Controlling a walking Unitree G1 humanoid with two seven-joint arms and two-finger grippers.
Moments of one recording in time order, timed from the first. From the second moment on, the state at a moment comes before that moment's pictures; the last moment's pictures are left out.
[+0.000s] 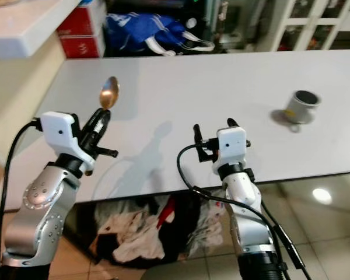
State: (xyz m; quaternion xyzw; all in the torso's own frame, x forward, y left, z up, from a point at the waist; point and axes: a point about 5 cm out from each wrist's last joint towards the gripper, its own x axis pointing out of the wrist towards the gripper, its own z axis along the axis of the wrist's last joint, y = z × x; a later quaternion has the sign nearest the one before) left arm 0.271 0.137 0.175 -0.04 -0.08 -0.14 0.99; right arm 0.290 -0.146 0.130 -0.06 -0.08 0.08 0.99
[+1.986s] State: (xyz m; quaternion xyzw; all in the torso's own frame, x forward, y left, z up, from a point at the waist) left arm 0.271 0.124 0.172 -0.04 -0.07 -0.13 0.99; right arm 0.288 -0.146 0.127 -0.07 -0.07 0.08 0.99
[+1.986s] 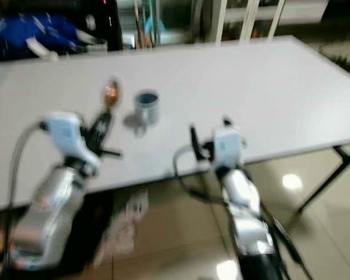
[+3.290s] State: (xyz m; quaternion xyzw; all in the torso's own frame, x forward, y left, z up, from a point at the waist) left arm 0.280 0.120 0.180 -0.05 -0.08 -0.11 0.99; right arm 0.287 -0.140 0.124 -0.08 -0.07 0.09 0.99
